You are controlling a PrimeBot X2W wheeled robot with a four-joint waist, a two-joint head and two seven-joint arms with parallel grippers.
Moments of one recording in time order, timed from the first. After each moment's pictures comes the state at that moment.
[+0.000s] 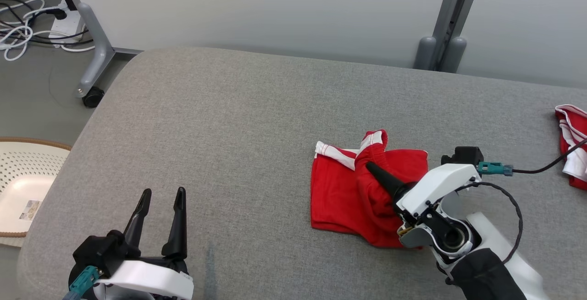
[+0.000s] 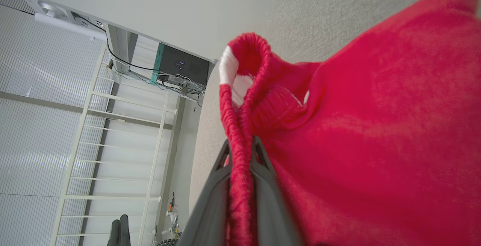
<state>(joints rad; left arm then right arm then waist) -0.05 0.07 -0.05 0.26 -0.34 -0.10 -0.26 -0.53 -0.05 0.38 0.72 1.29 0.13 0.24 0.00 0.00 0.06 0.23</state>
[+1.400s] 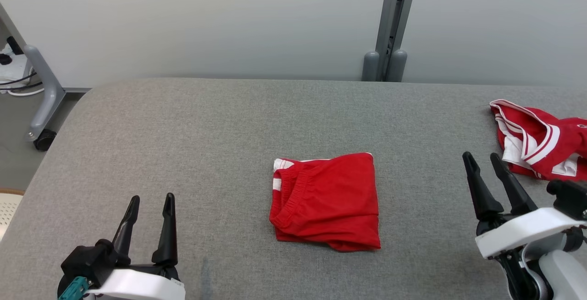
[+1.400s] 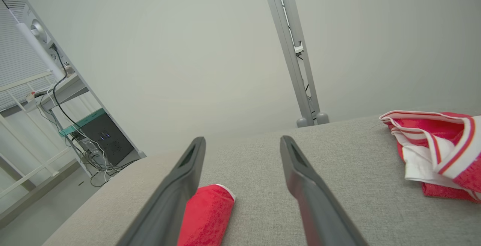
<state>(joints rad) 0.00 0.06 -0.02 0.22 -0.33 -0.10 -0.26 -0.27 -0.32 0.33 0.38 0.81 0.13 -0.26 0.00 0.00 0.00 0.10</state>
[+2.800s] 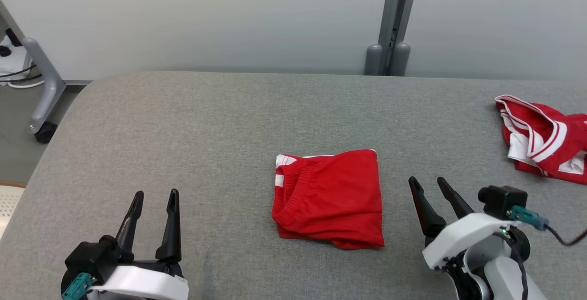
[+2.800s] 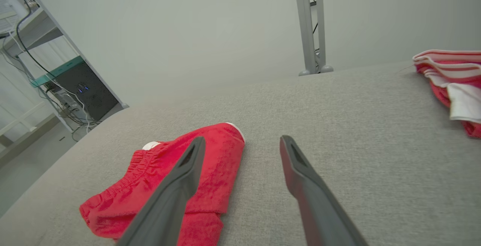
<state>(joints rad) -0.01 0.05 -0.01 0.21 -0.31 -0.11 -0.26 -0.23 -0.05 0.18 0.45 0.42 0.13 -0.11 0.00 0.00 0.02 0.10</state>
